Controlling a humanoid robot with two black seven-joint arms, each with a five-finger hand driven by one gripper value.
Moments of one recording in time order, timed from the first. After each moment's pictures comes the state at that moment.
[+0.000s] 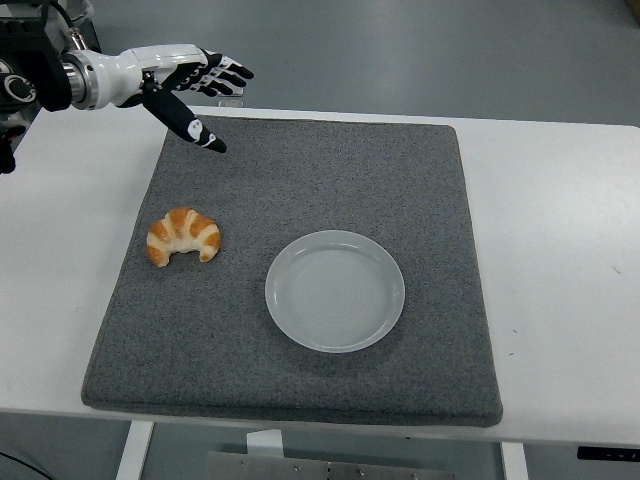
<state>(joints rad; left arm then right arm) -1.75 0.83 0.60 -1.37 0.38 -0.02 -0.21 0.02 0.00 -0.14 0.11 0.04 -0.12 -0.05</state>
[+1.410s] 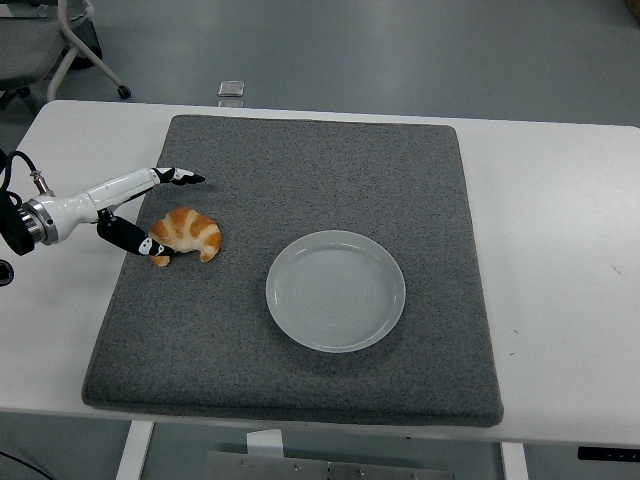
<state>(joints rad) -1.15 0.94 0.38 -1.39 0.82 0.39 -0.44 0.02 0.00 -0.14 0.11 0.04 -0.12 -0.05</state>
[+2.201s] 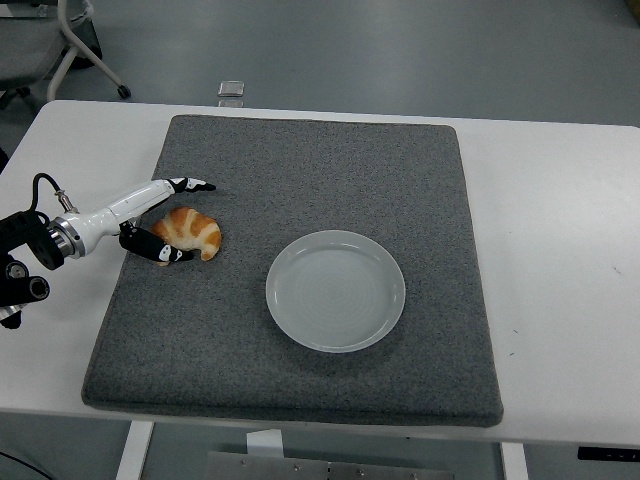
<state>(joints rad) -1.01 0.83 0.28 -1.26 0.82 0.45 -0.45 0.02 0.00 -0.14 0.11 0.04 -0.12 -0.05</state>
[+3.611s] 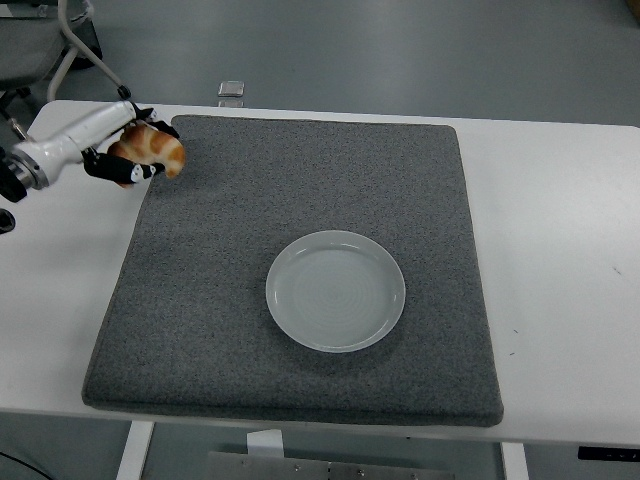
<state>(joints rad) -1.16 0.91 0.18 -1.14 0.80 0.32 -0.49 0.02 0.00 -0.14 0.11 0.04 -0.12 -0.05</state>
